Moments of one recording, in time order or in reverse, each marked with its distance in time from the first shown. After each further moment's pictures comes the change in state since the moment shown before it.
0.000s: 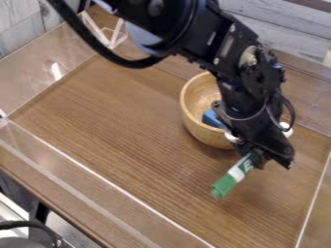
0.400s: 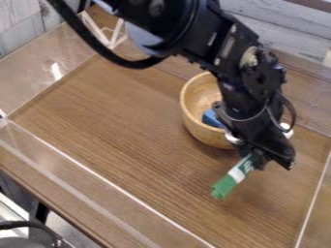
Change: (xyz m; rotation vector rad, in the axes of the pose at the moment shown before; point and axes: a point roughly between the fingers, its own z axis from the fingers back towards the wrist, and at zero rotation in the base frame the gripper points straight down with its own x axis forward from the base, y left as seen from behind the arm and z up) arm 0.000 -0.002 0.000 -0.002 0.002 -0.005
